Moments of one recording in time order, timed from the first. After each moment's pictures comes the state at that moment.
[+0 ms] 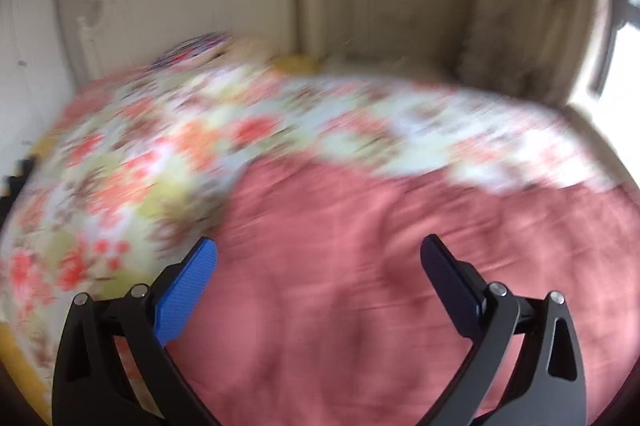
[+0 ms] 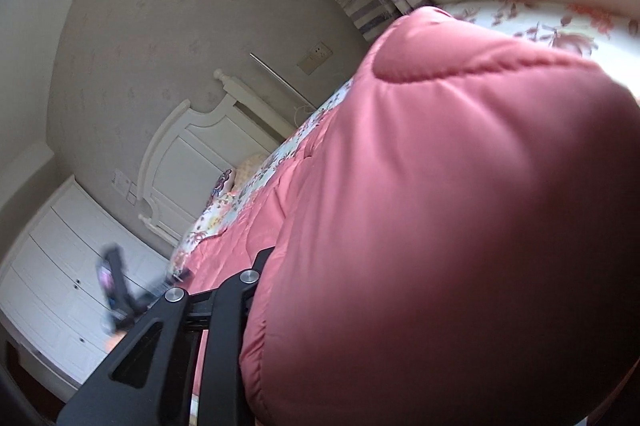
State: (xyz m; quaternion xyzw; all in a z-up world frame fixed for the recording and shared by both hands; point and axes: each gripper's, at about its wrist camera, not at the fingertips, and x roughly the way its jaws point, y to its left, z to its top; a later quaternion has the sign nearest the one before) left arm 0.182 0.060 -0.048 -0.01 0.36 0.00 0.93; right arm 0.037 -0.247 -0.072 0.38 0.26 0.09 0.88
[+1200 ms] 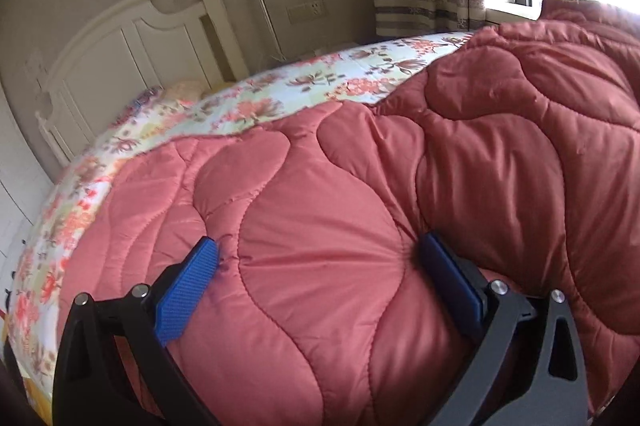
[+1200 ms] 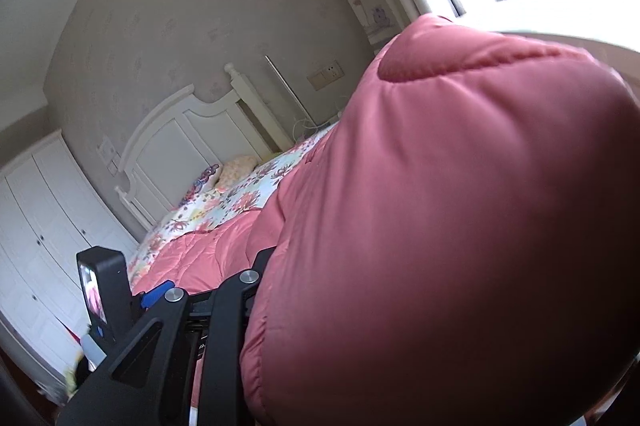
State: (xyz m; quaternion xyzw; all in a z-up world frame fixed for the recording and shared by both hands) left arm 0.129 -0.052 -0.116 0.14 0.34 -0.05 0.93; right arm 0.042 -0.204 -0.031 0.27 0.24 0.06 0.93
